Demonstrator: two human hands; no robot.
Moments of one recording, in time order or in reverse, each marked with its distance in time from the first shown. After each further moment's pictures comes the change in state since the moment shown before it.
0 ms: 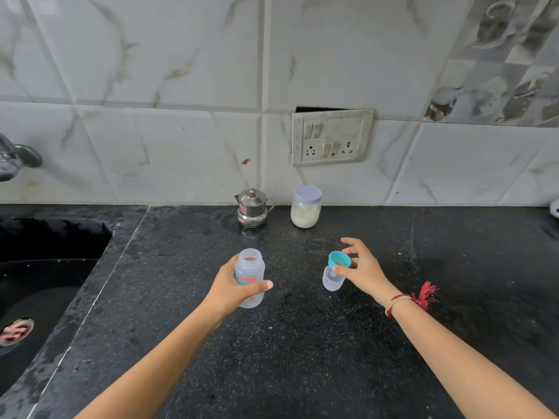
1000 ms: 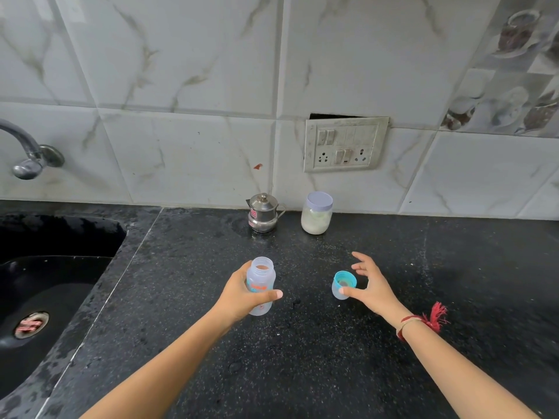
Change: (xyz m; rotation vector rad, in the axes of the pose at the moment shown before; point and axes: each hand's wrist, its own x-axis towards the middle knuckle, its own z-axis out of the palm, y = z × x) left_hand -0.001 -0.002 0.001 0.022 -0.036 -0.015; right_hand 0.000 0.027 0.011 -0.067 -0.020 -0.007
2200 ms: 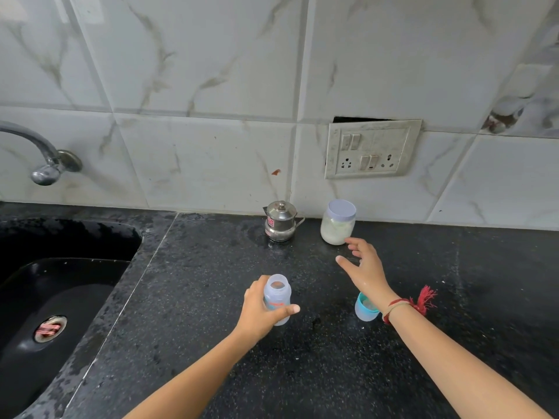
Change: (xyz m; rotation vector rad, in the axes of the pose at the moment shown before) left_hand 0.029 -0.034 0.005 0.183 0.140 0.024; right_hand 0.053 -0.074 0.034 0.109 0.129 -0.087
